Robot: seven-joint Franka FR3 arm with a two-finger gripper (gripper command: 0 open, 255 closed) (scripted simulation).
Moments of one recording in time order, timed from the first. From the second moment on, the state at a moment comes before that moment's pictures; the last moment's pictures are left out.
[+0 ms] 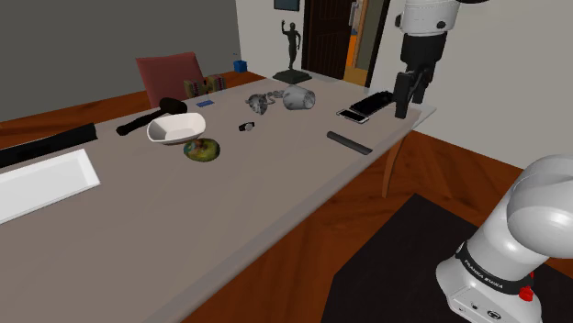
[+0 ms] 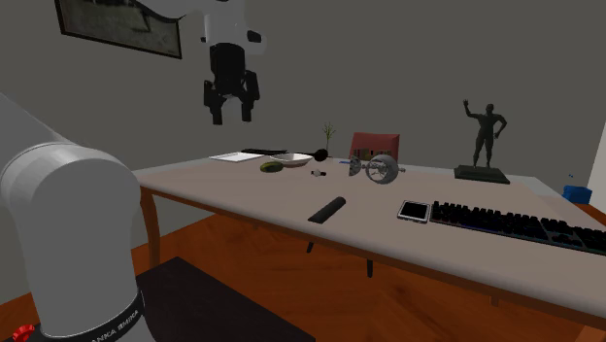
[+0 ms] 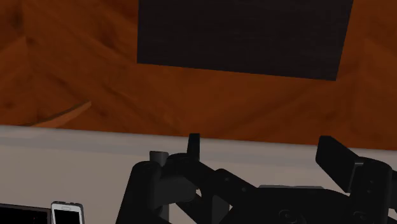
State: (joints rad) arm 0.01 -0.75 0.07 -2.38 -0.05 1.53 -0.01
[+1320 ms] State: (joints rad) arm -0.07 -0.11 -0.10 -2.19 -0.06 1.90 -0.20
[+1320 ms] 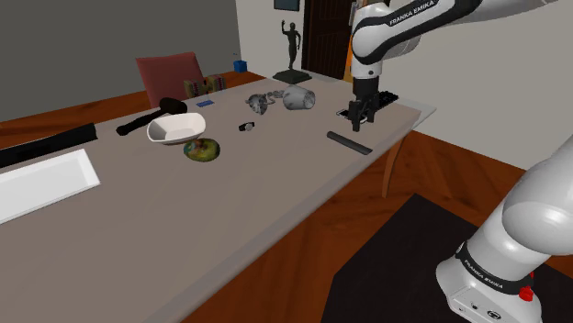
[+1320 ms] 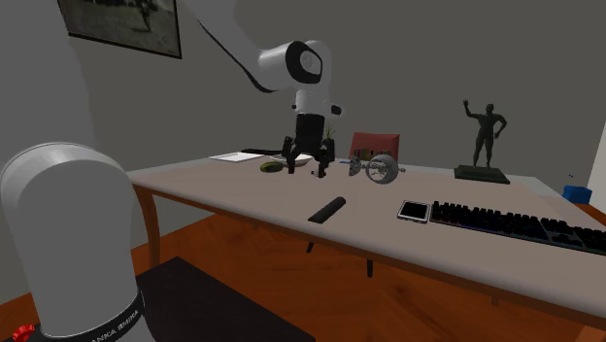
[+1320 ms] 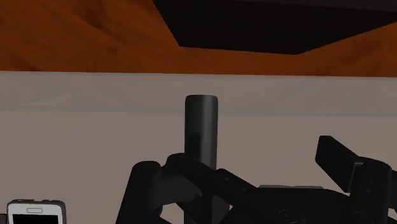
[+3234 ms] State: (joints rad) arm -0.11 0.23 -0.14 -2.05 -0.01 2.06 -0.30
